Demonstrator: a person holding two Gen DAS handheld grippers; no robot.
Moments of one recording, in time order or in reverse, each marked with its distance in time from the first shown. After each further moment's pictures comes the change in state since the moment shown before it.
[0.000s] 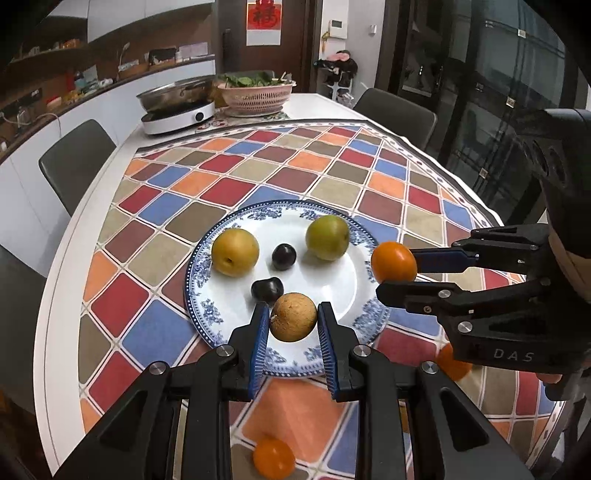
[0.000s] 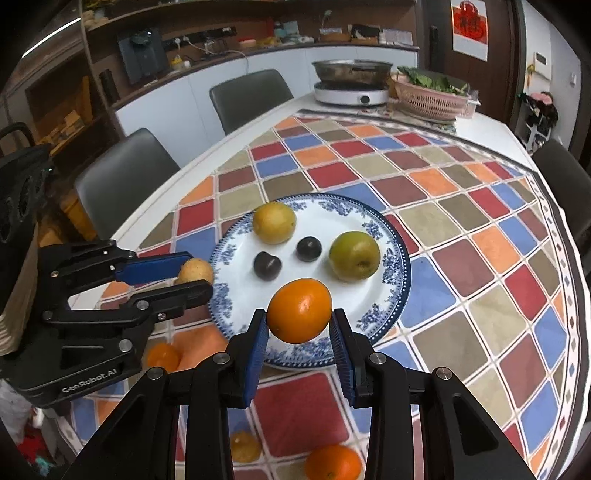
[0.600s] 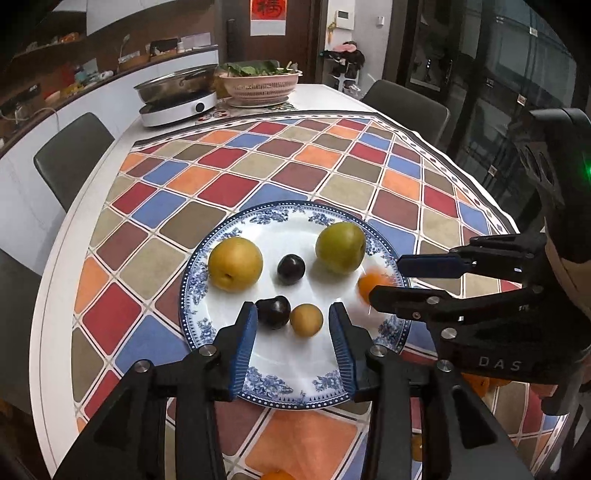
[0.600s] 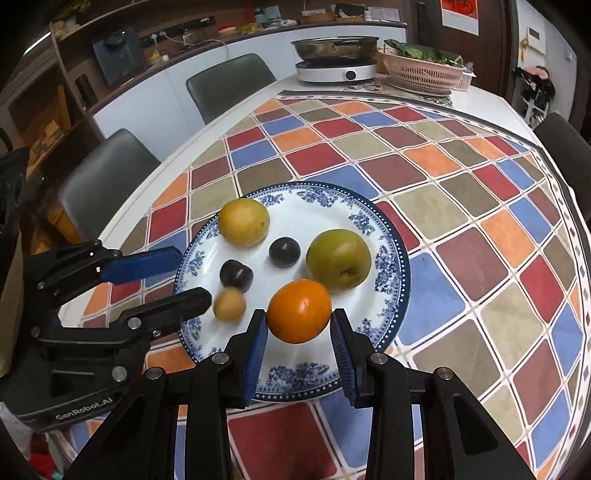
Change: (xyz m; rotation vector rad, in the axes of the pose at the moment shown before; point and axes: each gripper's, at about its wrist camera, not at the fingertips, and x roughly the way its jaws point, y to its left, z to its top) left arm 0.025 0.005 0.018 -0.018 0.035 0.012; right arm 0.036 -0.023 0.016 0.072 0.059 0.007
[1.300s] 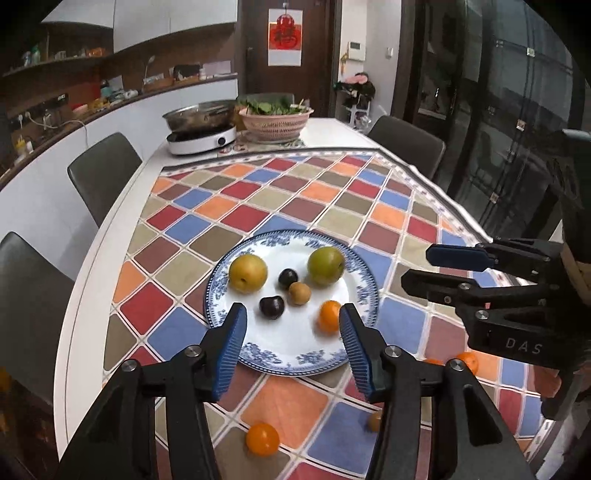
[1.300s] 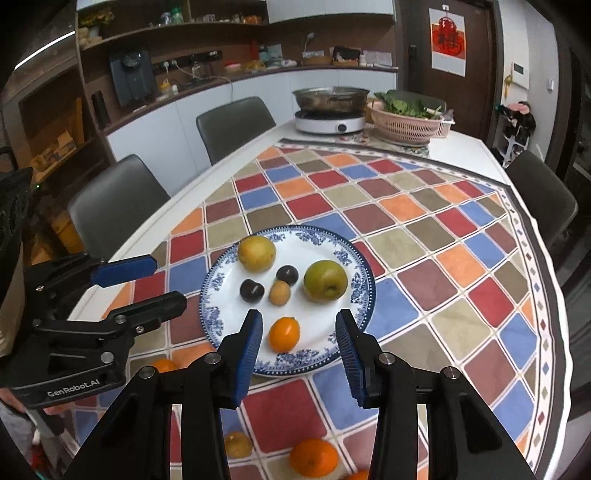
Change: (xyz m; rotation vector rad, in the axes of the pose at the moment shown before) left arm -0.086 -0.023 -0.015 -0.035 -0.132 0.047; right arm -0.087 0.016 -0.018 -0.042 -0.169 -0.063
